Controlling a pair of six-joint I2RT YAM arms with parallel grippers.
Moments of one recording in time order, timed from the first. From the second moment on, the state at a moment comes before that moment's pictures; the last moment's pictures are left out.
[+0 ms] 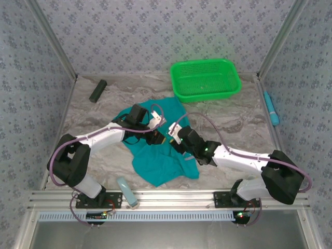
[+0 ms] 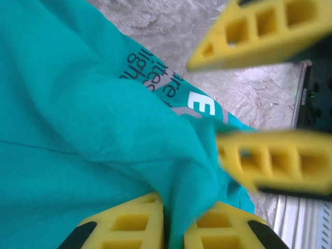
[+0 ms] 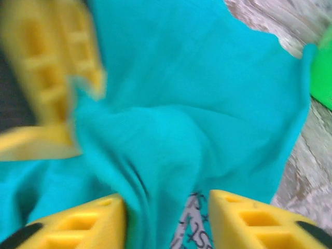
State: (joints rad) left arm -0.60 1.55 0.93 -0.32 0.69 0.03; right arm 0.89 1.32 0.68 -0.03 0.26 -0.11
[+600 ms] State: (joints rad) left arm -0.70 1.43 0.86 -0.31 0.56 0.15; right arm 0.74 1.22 0.65 -0.08 -0.16 -0.10
